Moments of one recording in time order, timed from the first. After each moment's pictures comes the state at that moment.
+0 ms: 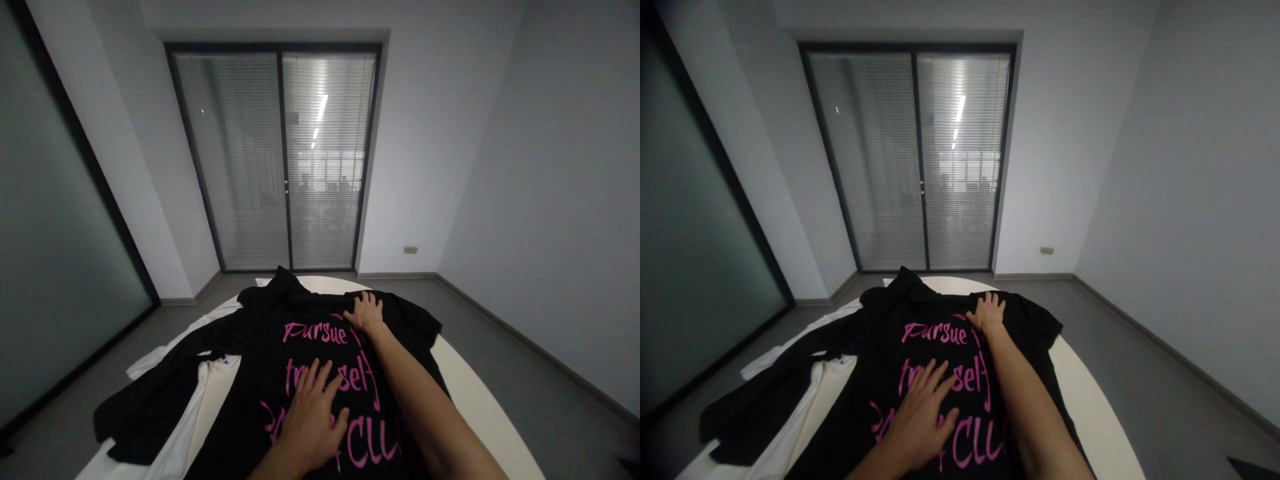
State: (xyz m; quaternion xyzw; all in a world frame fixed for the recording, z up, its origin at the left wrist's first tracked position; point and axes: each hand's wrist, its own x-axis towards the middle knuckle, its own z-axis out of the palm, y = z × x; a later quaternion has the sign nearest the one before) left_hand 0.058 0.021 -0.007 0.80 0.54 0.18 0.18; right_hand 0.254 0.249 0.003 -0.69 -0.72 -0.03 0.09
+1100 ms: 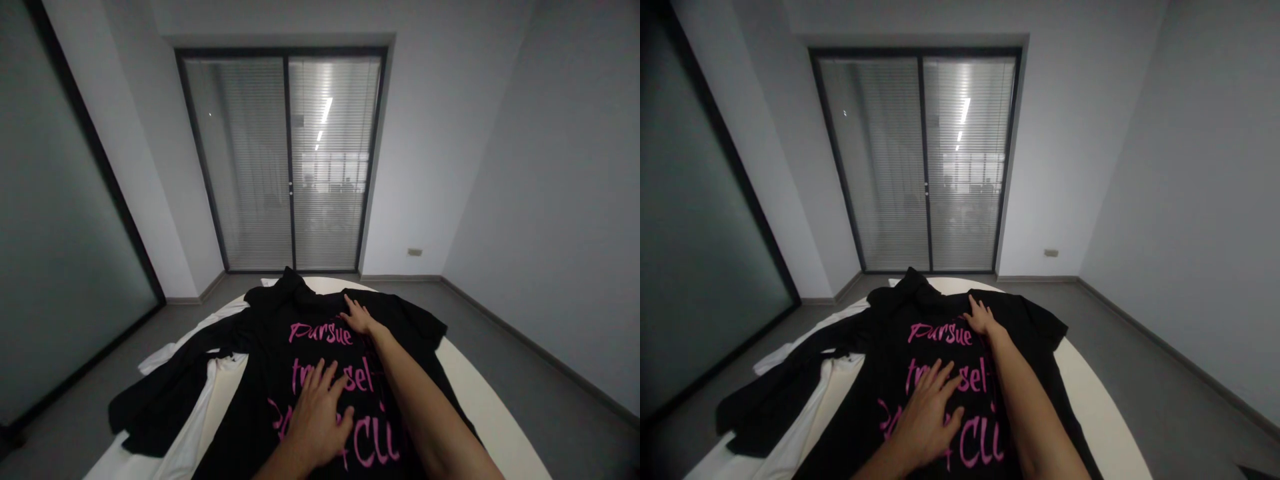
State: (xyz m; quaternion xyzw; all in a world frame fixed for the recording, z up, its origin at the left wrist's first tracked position) left_hand 0.058 0.019 -0.006 0.79 0.55 0.19 0.19; right_hand 0.236 0.263 -0.011 -0.62 -0.75 0.13 0.15
